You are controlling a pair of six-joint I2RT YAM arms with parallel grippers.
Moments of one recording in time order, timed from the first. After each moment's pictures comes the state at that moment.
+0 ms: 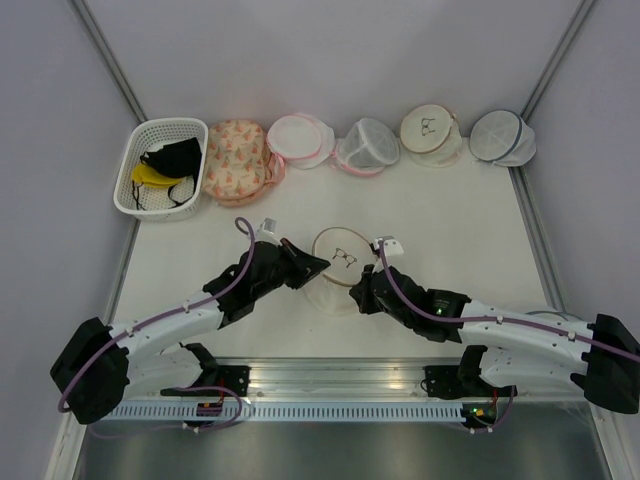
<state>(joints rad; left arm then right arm) -0.79 1.11 0.52 0.19 -0.02 -1.31 1.10 1.06 0.60 -0.15 0.38 0.76</state>
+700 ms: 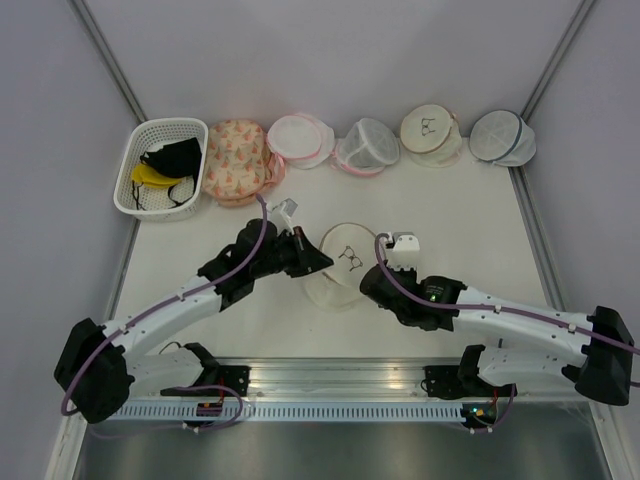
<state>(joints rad) -0.72 1.08 0.65 0.02 0.23 -0.91 1.11 1.12 0.81 -0.71 0.66 0.91</state>
